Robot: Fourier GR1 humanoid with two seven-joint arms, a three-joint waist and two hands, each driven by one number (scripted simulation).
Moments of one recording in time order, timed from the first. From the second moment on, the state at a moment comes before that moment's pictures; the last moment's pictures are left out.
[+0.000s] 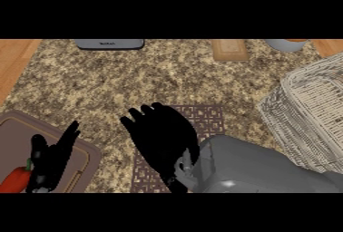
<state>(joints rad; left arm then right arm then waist) 0.10 0.30 -0.05 -1.46 0.14 0.06 0.25 -0.97 -0.22 0.82 -1.65 0.13 0.55 0.93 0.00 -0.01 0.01</state>
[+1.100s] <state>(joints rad) 0.09 0.26 -0.03 -1.44 0.10 0.04 0.22 -0.72 -0.17 0.88 -1.48 0.50 0.47 0.69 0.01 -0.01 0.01</state>
